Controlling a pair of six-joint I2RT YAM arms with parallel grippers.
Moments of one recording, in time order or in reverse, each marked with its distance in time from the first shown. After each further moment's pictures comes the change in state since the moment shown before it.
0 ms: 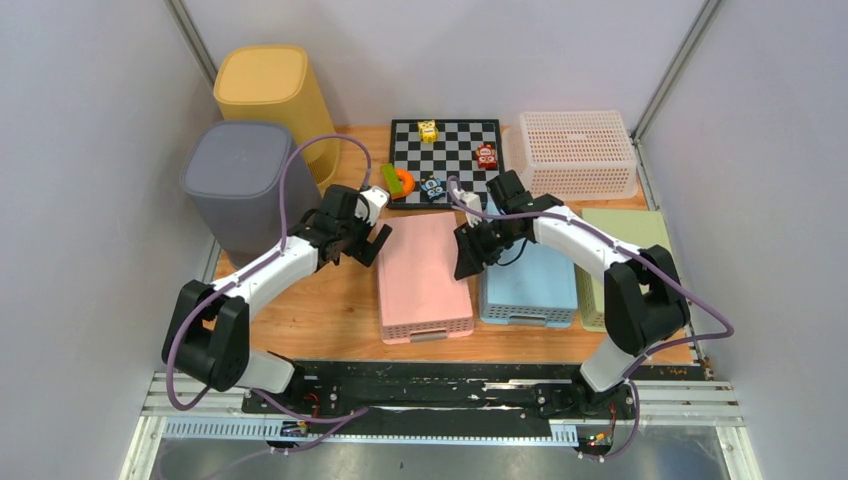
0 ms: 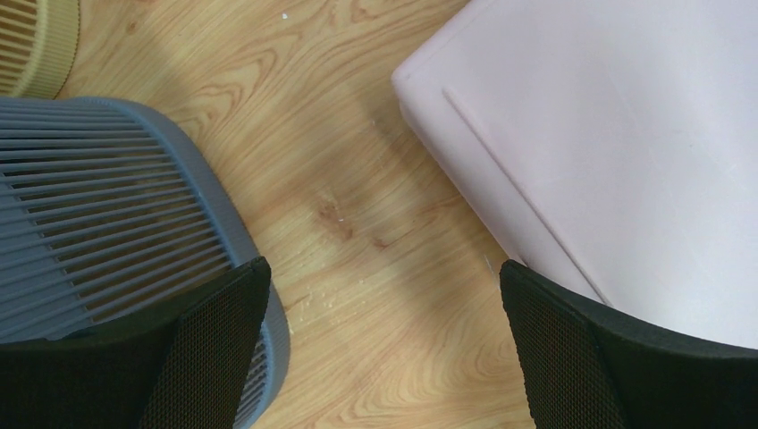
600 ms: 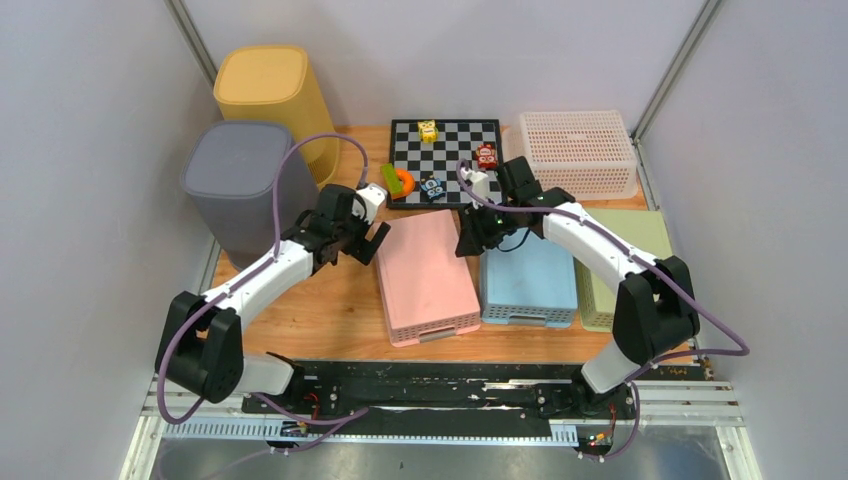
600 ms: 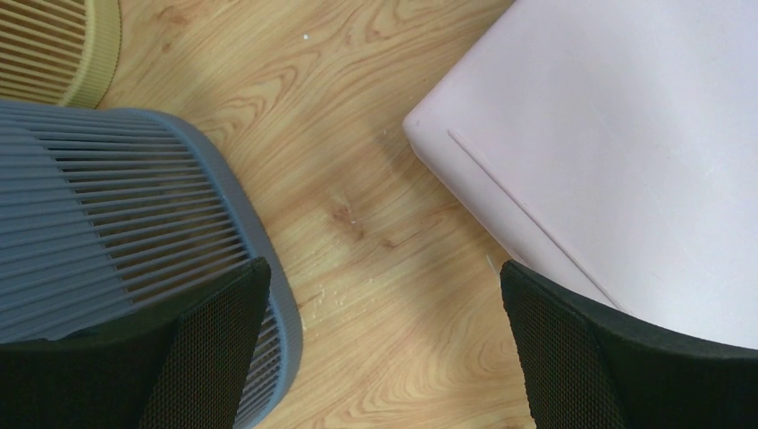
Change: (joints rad) left arm 0.000 -0.044 -0.004 0.001 -0.023 0.008; right arm -0.009 -0.055 0.055 0.055 0.098 0.082
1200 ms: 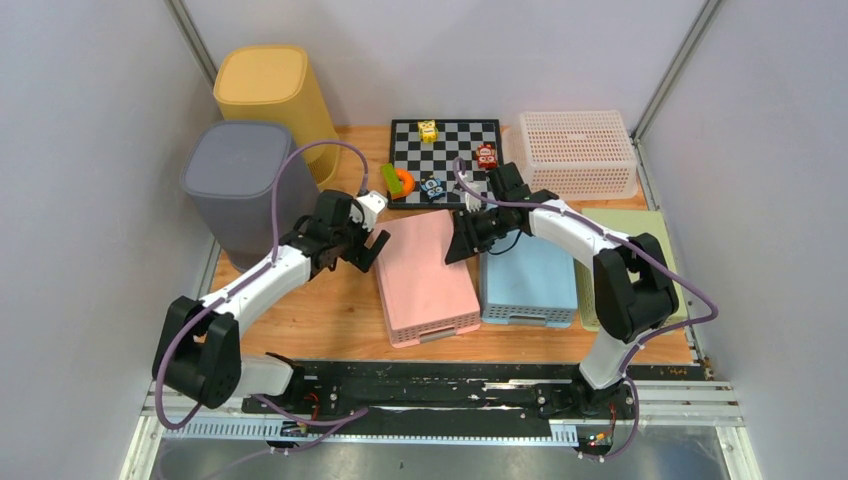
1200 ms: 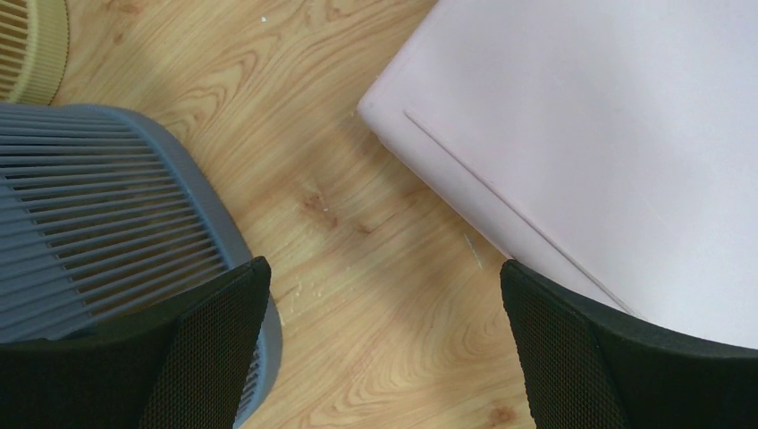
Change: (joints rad) left arm 0.008 -0.042 -0.048 -0.008 0.078 0.023; right arm -0.022 0.140 -0.014 0.093 -0.189 0.127
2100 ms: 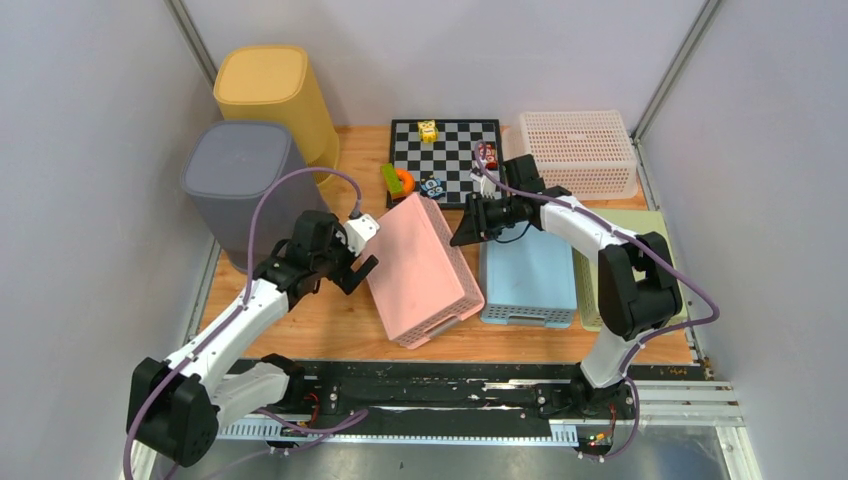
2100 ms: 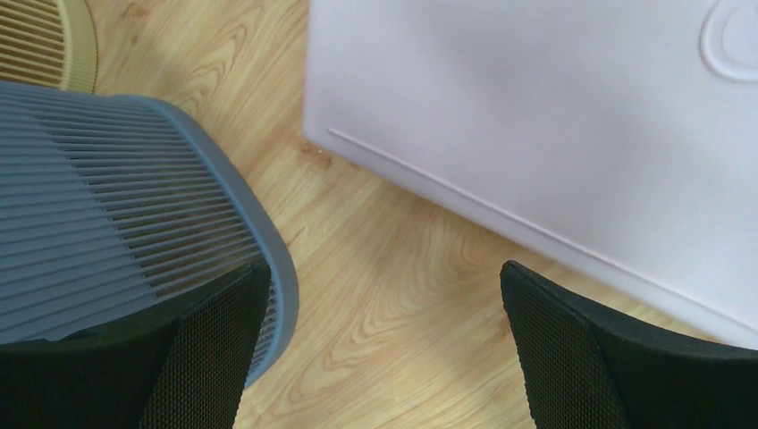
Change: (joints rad) left arm 0.002 -0.282 -0.125 -0.132 0.047 0.174; right arm -0.085 0.002 0.000 0.105 -0.046 0.164
